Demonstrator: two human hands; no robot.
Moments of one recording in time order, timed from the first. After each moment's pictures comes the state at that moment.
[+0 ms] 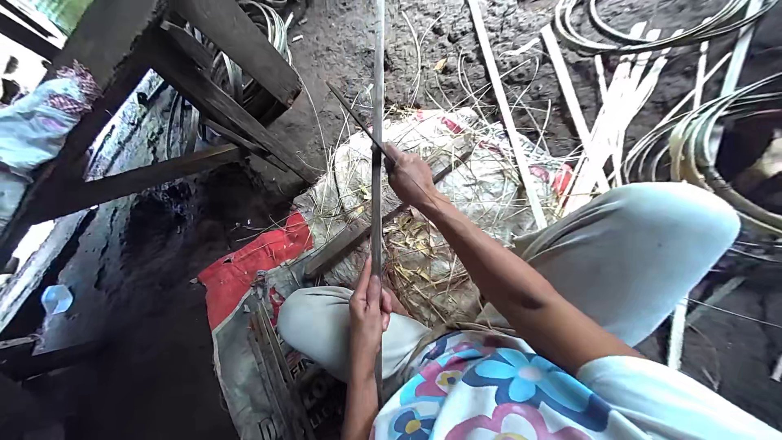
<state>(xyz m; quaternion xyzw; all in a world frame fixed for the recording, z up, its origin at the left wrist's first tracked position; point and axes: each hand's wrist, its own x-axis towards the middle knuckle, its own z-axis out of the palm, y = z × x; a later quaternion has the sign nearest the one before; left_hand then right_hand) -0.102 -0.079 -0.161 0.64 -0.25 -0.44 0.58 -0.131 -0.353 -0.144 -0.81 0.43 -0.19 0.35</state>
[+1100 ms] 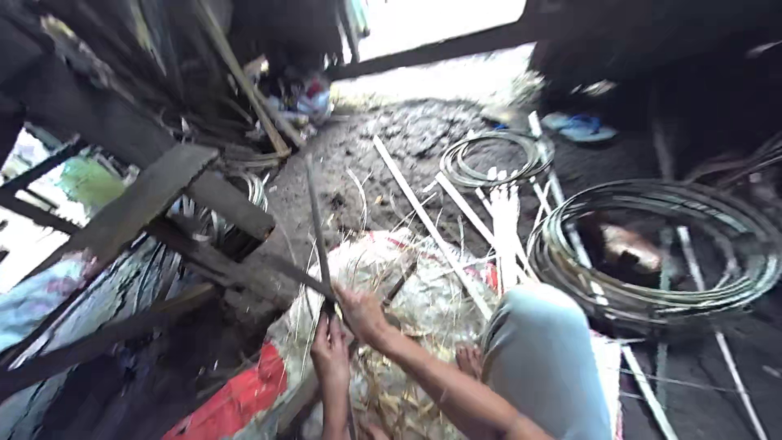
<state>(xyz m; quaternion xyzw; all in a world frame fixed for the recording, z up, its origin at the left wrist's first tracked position) -0.063 -0.223 -0.137 0.73 -0.35 -0.23 0.54 -0.126 -0.315 -0.159 -0.81 0.40 -0.30 0.29</state>
